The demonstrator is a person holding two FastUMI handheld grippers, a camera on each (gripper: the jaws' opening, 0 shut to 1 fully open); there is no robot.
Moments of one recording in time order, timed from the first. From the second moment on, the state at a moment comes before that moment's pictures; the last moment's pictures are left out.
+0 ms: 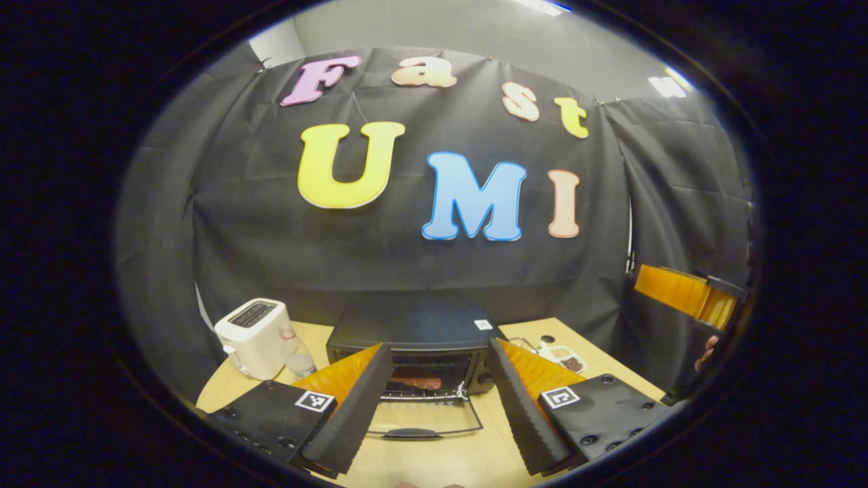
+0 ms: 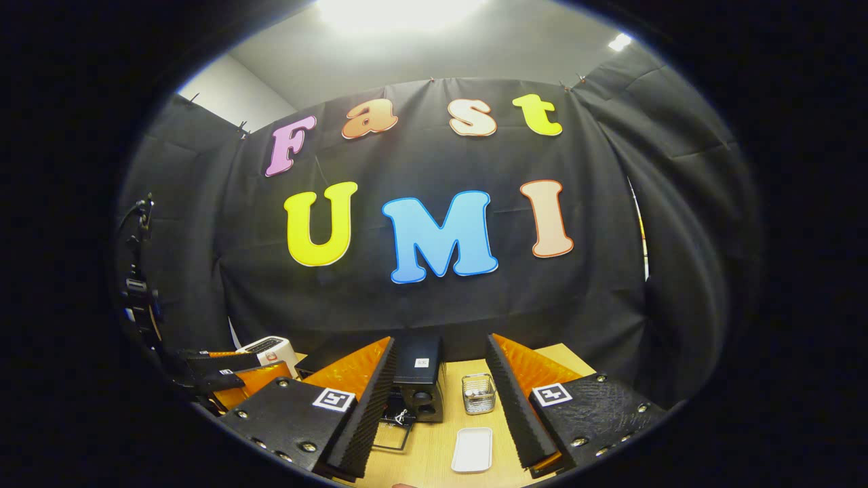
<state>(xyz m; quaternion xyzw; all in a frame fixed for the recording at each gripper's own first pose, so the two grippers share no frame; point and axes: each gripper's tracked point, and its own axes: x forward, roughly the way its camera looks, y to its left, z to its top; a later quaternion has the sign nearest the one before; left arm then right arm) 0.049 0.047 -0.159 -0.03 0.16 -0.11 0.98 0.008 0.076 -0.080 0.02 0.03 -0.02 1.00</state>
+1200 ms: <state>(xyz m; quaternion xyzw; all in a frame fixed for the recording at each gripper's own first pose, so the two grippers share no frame) 0.009 0.066 -0.397 0.01 0.46 -0.07 0.88 -0.008 0.019 -0.128 0.05 0.09 -0.09 0.99</state>
